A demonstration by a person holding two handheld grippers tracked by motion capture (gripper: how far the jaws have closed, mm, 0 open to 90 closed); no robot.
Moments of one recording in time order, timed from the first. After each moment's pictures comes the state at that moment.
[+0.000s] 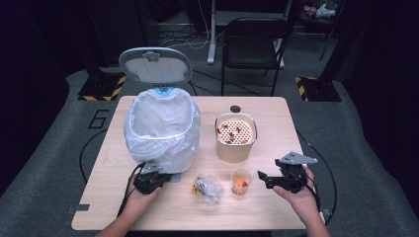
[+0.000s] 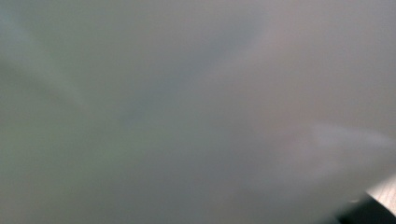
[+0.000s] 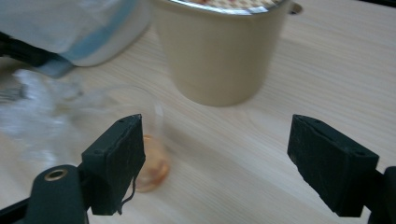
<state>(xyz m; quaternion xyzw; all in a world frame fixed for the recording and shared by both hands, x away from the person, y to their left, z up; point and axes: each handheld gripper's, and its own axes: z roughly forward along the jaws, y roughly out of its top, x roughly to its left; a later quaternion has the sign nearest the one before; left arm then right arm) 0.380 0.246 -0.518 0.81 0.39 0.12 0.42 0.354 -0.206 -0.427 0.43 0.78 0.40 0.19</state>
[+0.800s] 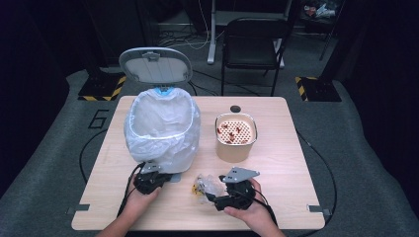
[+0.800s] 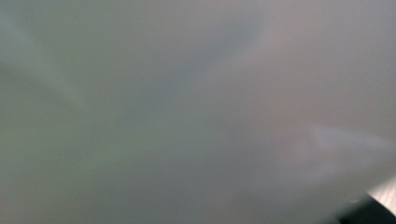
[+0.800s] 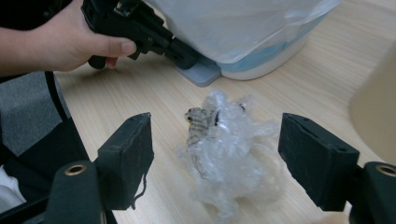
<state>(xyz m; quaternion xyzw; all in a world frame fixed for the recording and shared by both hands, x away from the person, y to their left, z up) 0.381 0.247 -0.517 0.82 0.38 0.12 0.42 0.320 -0.067 -0.436 0.30 0.84 0.44 0.10</state>
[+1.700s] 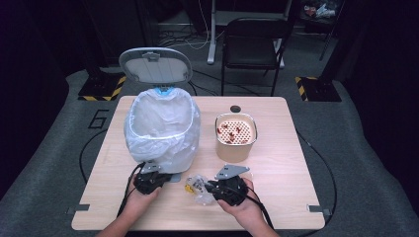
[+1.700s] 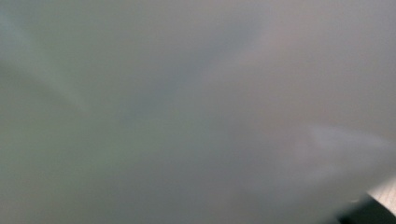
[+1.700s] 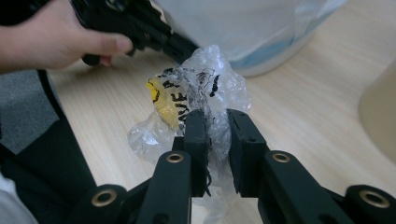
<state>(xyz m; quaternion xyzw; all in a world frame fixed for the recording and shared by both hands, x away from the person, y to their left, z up) 0.380 0.246 -0.517 0.82 0.38 0.12 0.41 0.329 -0.051 -0.434 0.31 0.85 0.41 0.09</state>
